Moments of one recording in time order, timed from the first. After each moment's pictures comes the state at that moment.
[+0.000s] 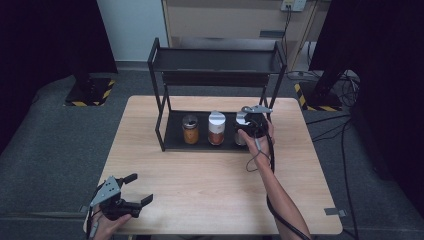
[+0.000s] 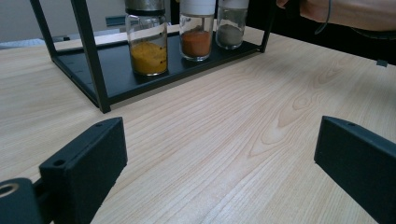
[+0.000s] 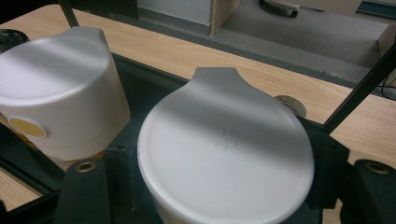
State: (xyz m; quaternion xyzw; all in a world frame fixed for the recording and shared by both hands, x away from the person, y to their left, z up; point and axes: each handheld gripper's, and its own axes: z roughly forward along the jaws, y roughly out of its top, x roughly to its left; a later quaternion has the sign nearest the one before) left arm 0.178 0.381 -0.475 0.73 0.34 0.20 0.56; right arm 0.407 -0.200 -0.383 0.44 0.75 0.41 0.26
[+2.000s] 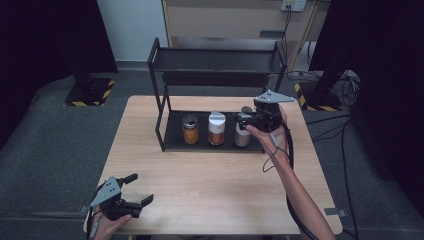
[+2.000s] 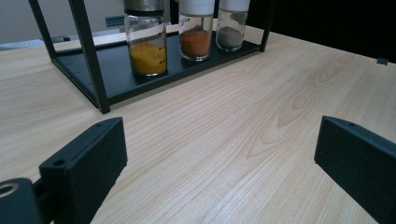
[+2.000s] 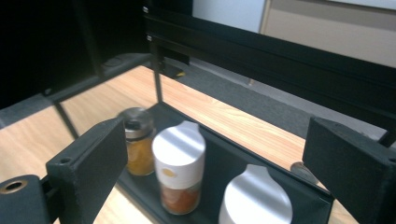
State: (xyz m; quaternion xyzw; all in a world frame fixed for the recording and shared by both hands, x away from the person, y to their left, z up) left arm 0.178 0.380 -0.474 0.73 0.33 0.20 0.56; right arm 0.360 -0.243 -0.297 0.34 0.75 0.51 0.24
